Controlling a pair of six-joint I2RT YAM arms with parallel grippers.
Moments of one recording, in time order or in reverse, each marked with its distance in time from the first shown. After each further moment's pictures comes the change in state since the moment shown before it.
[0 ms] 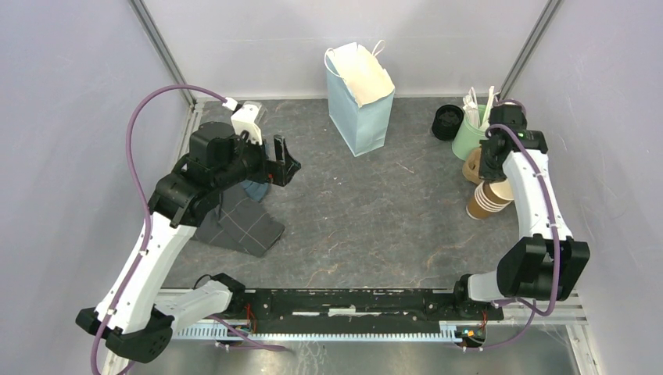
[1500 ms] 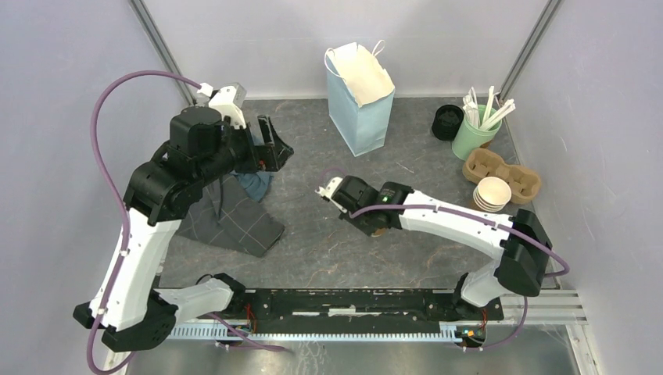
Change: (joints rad) left arm -0.039 0.095 0.317 -0.215 -0.121 -0.172; right arm 1.149 0.118 -0.066 0.148 0.019 -0.062
